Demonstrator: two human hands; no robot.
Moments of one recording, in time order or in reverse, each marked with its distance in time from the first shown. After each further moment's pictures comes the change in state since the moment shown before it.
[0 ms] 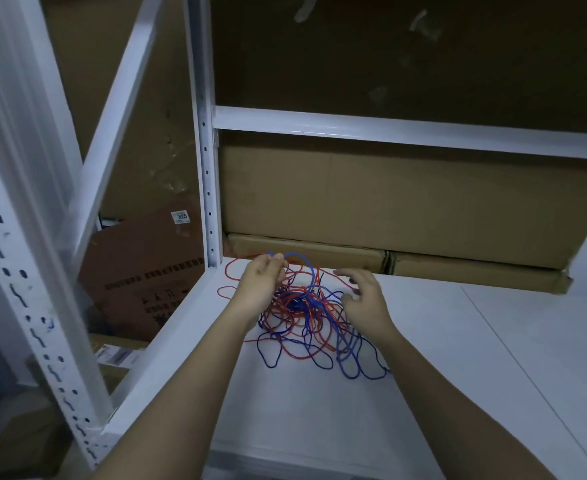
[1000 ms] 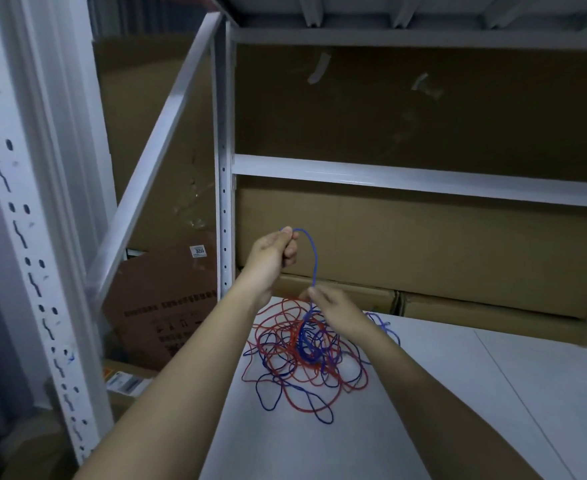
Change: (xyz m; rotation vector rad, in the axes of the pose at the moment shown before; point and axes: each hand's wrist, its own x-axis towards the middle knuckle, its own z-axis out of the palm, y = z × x) left_hand 0.033 0.092 0.003 -0.412 -0.009 0.127; right_hand 0.052 -0.061 0.003 -0.011 -0.429 -0.028
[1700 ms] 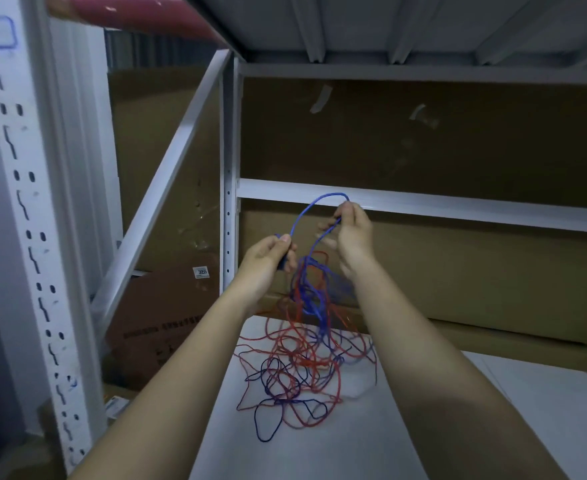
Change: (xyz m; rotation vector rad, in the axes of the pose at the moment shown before) left_hand 0.008 0.025 -0.015 0.257 -0.045 0.135; right_hand 0.066 -0.108 -0.064 0.618 0.602 -0.087
